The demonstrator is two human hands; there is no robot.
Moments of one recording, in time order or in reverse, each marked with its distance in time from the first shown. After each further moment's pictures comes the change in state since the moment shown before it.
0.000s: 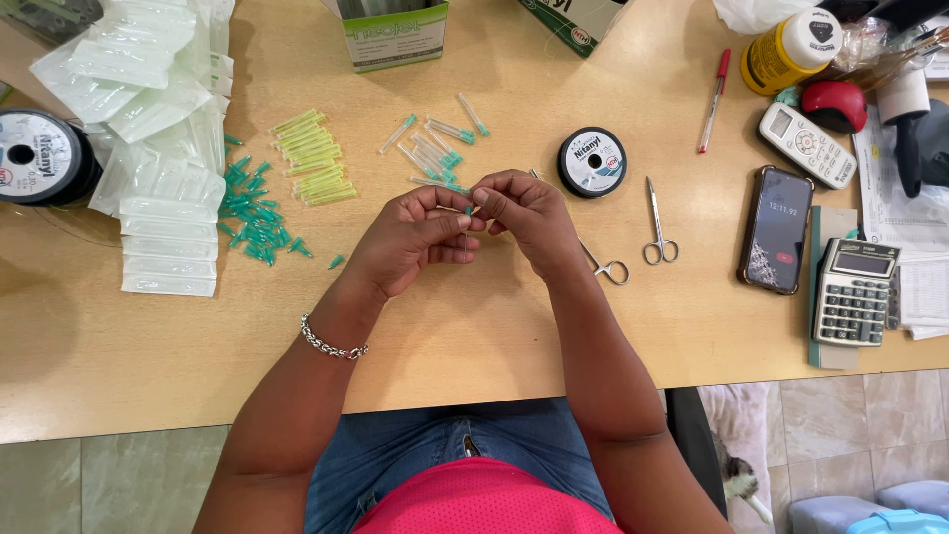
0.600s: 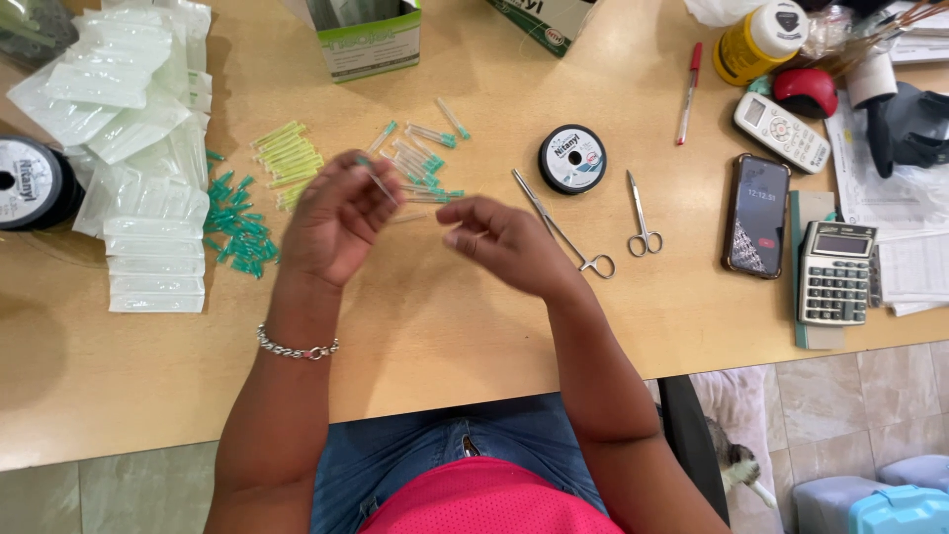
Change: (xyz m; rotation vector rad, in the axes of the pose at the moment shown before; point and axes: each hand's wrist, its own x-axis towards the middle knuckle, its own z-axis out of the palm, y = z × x) left_hand 0.004 0.024 -0.048 -0.309 0.061 0.158; right_hand -0.035 -0.045 0.003 -0.275 -0.178 -0.068
